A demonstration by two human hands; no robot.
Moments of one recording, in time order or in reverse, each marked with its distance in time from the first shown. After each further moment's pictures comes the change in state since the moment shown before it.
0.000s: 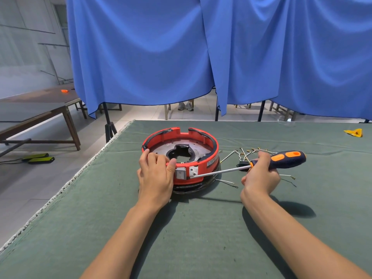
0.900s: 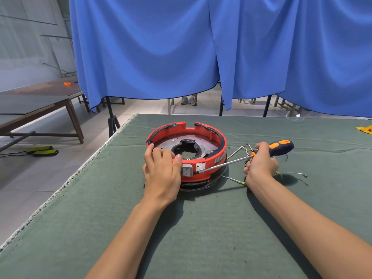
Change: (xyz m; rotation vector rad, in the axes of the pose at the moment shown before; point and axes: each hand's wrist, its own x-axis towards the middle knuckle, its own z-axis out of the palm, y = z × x) left_hand 0.000 0.001 0.000 -0.074 -0.008 -0.020; right_hand 0.028 0.009 0.027 -0.116 -0.067 0.122
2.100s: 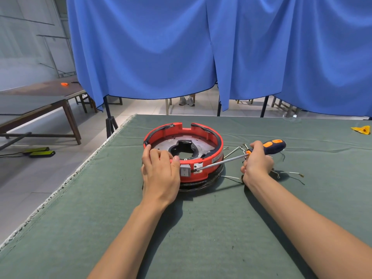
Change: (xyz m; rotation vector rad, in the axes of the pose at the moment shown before) left_hand -0.003 0.001 0.000 -0.006 0.032 -0.020; right_hand 0.005 0.001 0.004 -0.052 -0.030 -0.017
